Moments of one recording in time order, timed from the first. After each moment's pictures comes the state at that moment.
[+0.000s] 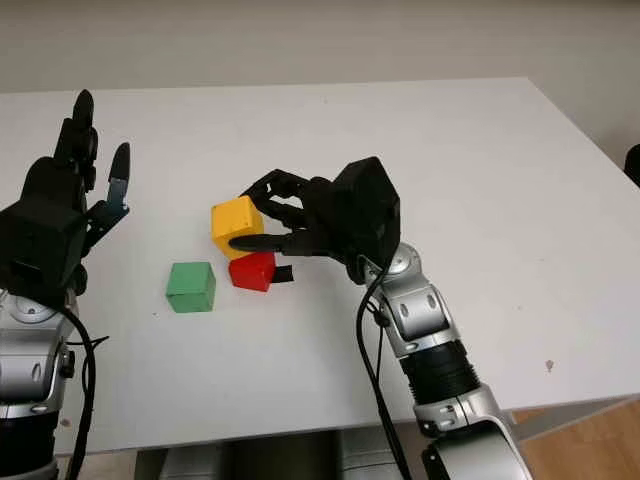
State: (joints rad) left arm -0.29 0.33 0.18 -0.19 0.21 0.29 0.05; right arm -0.58 -0.14 0.15 0.19 0.06 0.38 0.36
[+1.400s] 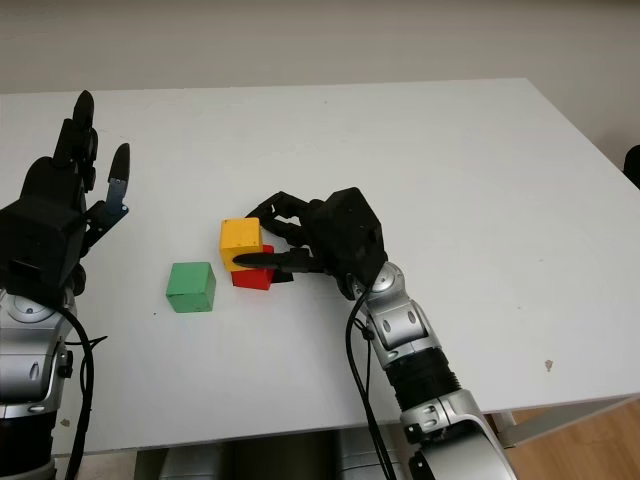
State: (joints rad) left arm -0.29 0.34 0.18 -0.19 0.21 0.30 0.04; right arm -0.58 -0.09 0.16 0.38 -0.05 0.23 0.31
